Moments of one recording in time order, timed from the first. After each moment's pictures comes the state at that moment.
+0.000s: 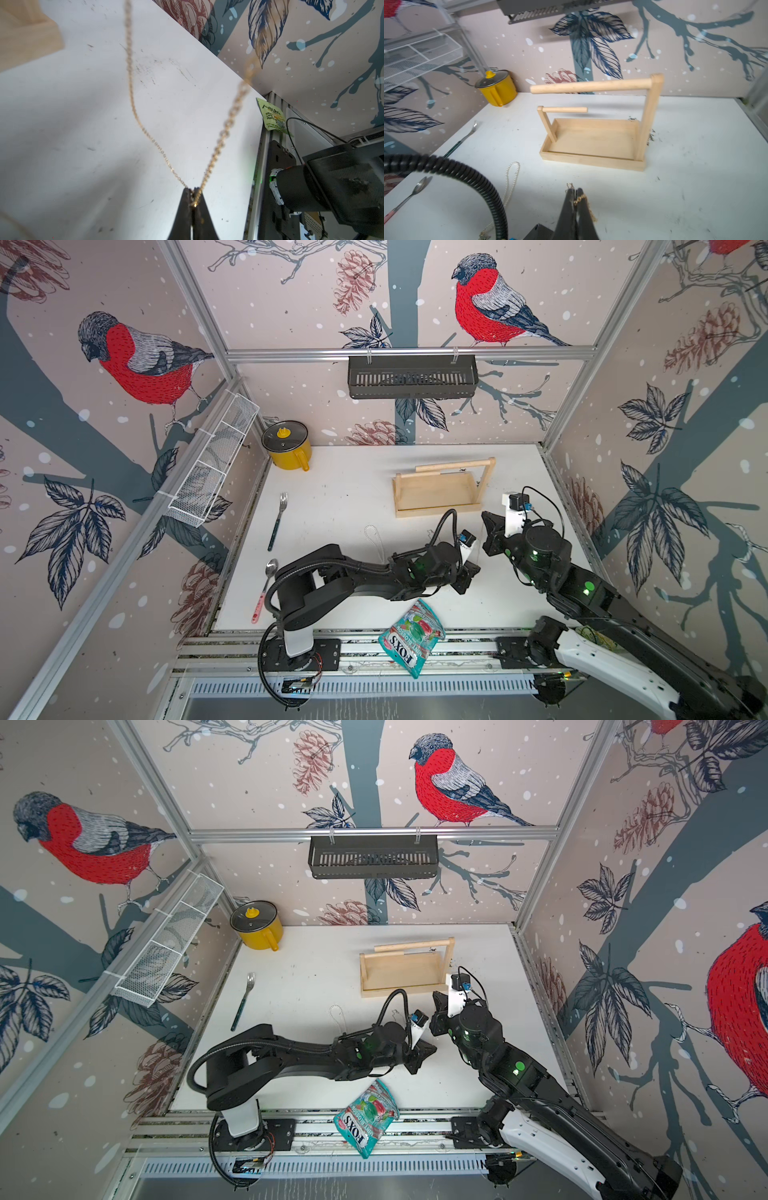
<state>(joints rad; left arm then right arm) -1.19 1.86 0.95 0.44 0.14 -0.44 0.79 0.64 0.68 -0.34 0.40 0.32</state>
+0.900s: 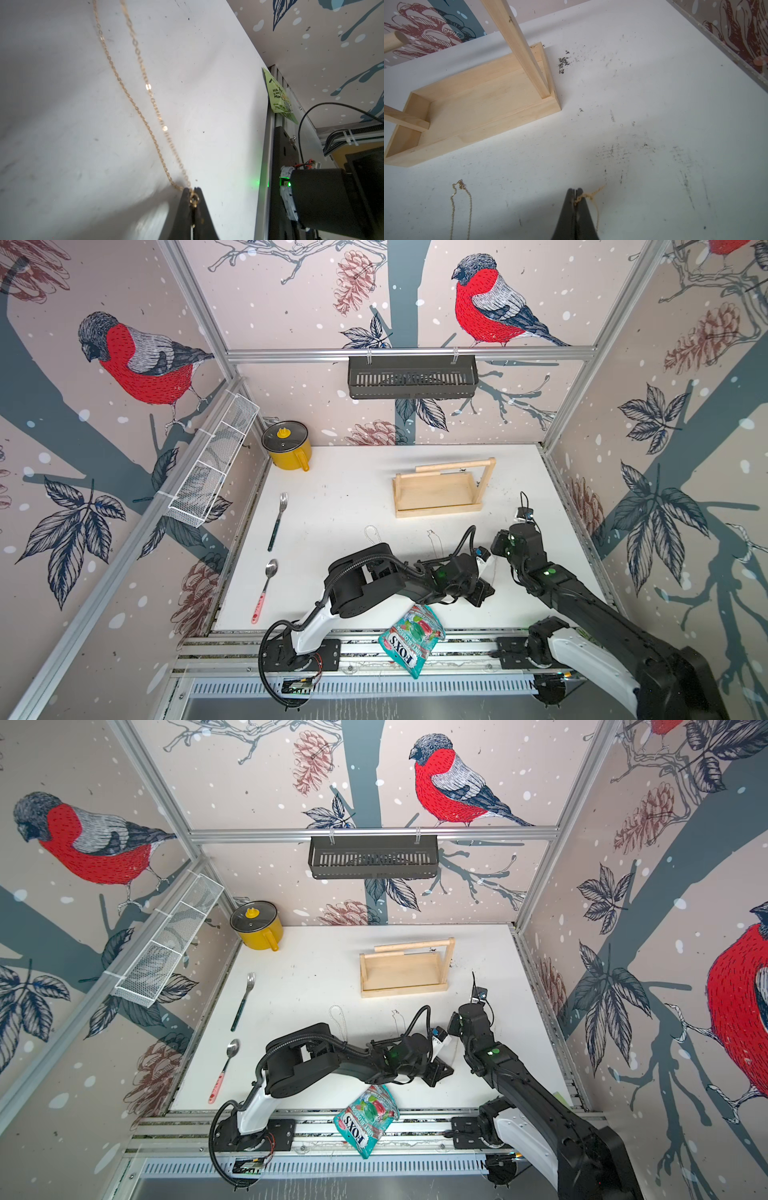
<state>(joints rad) -1.21 2.18 1.13 0.50 0.29 -0.65 0.34 0.95 0.38 -0.05 0.27 0.44</state>
